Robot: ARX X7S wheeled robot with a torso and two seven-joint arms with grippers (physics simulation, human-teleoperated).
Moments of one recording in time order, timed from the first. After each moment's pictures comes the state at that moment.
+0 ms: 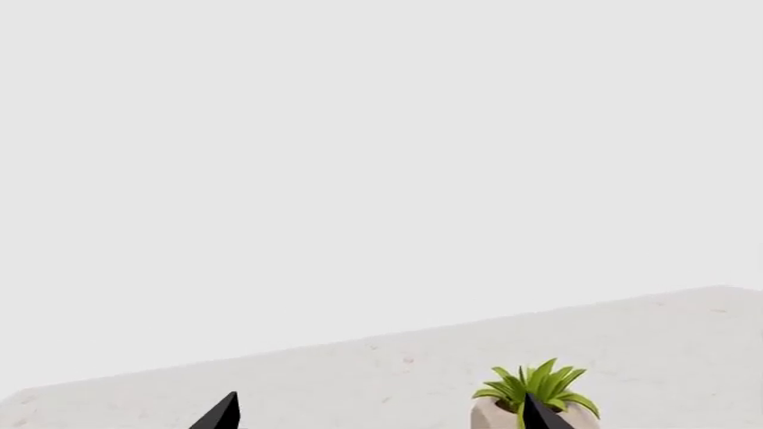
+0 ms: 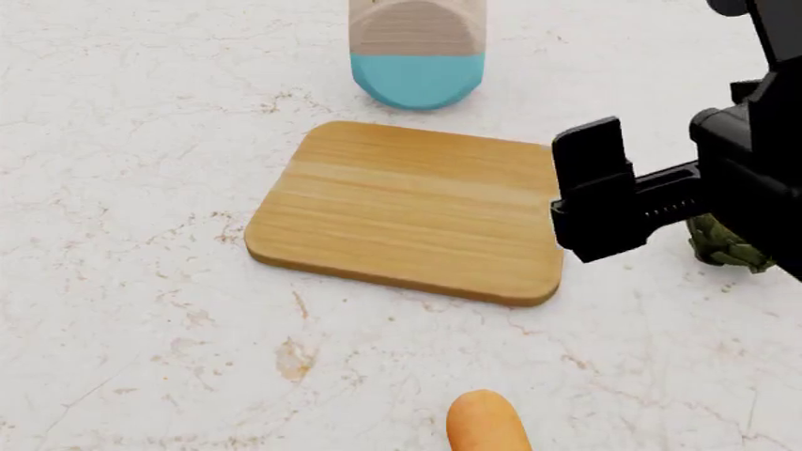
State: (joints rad) left arm -1.46 -0.50 -0.06 0.34 -0.93 -1.44 -0.29; right arm 1.47 0.80 -0.39 -0.10 1.83 1.48 0.89
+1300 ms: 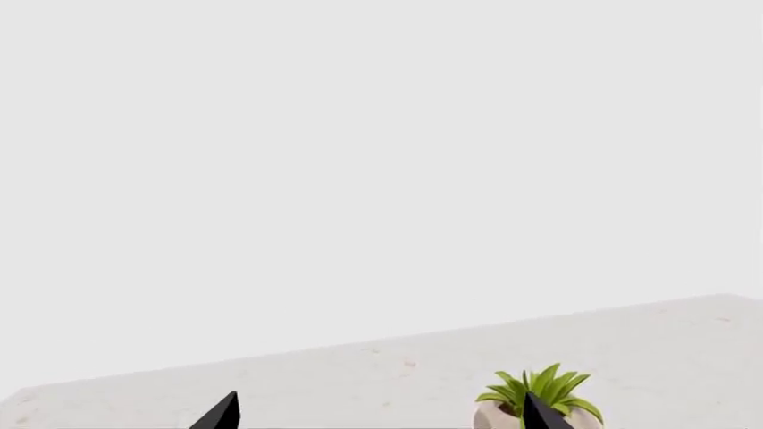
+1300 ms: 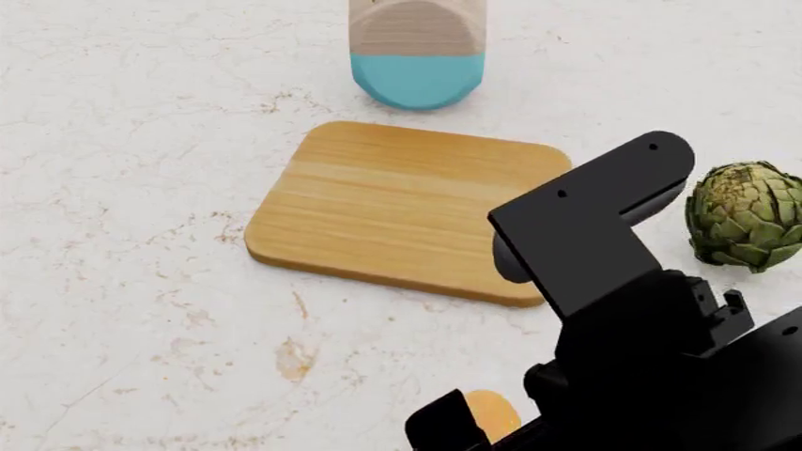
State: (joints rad) left arm -1.43 -0.54 -0.05 0.34 -0.98 -1.40 -0.33; right arm 1.42 0.87 -0.79 -0.29 2.43 1.30 1.18
